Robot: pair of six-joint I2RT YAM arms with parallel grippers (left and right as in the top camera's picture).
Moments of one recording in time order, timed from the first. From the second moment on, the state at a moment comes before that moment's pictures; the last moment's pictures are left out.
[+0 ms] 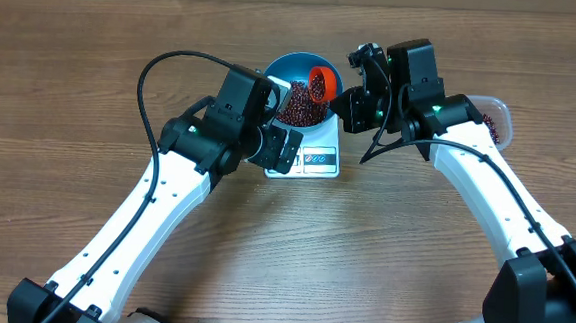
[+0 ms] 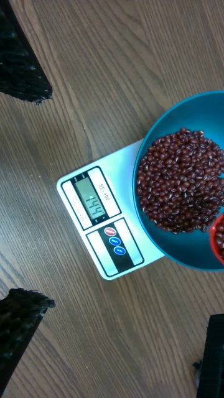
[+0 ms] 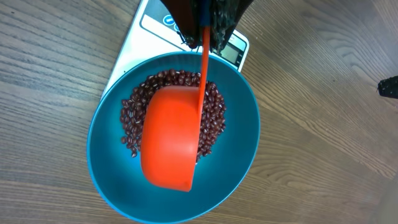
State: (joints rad) left arm -0.46 1.49 1.29 -0.78 0.05 -0.10; right arm 0.32 1.70 1.36 -0.54 -0.43 0.10
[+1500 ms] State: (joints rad) left arm -0.46 1.49 1.29 -0.78 0.05 -0.10; right arm 0.31 1.70 1.36 -0.56 -0.47 0.03
